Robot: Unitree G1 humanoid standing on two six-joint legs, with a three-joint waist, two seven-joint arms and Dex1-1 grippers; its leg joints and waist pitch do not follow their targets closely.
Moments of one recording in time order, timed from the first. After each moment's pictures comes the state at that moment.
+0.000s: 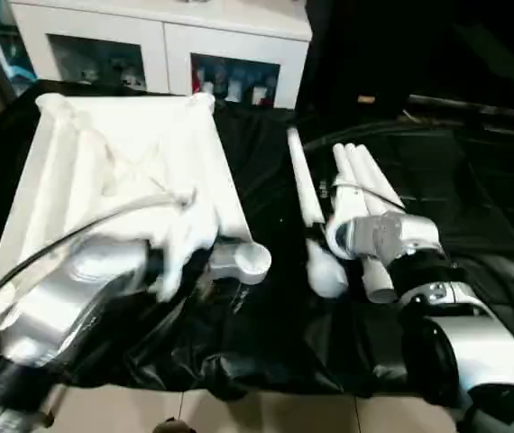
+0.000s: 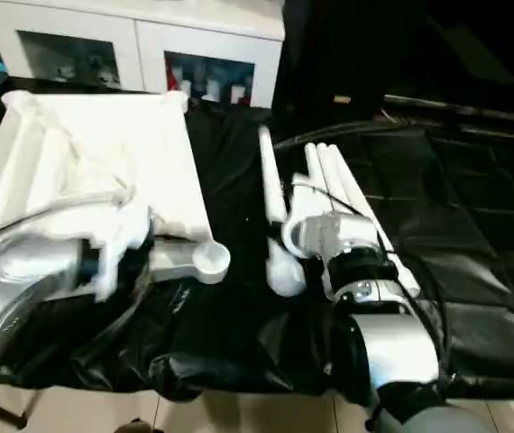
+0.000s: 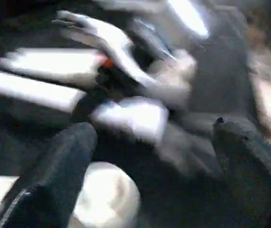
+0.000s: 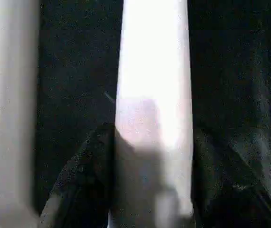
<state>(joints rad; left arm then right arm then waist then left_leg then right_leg) -0.46 0.45 -0.17 -0.10 -0.38 0.56 -0.84 -0.85 -0.10 -0.24 0.78 0.34 0.75 0.22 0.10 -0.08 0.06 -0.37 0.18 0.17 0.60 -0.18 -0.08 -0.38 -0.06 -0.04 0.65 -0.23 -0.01</state>
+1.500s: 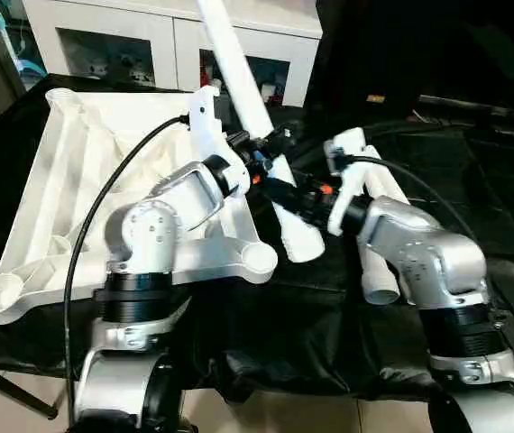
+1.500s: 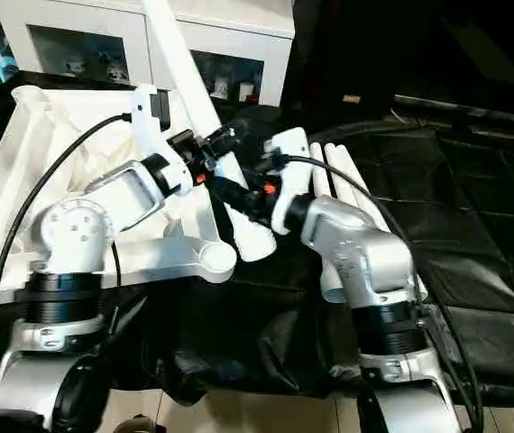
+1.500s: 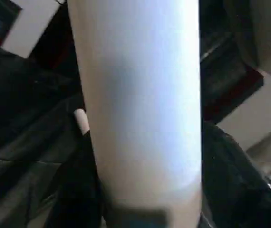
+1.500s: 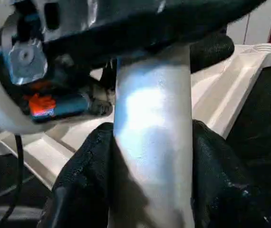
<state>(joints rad) -0.75 -0.02 0.20 0.13 -0.67 0.81 -0.15 -0.59 -0.17 0.05 0.07 0.42 0.69 0.61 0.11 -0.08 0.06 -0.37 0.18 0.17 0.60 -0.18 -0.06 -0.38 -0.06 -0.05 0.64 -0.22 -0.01</state>
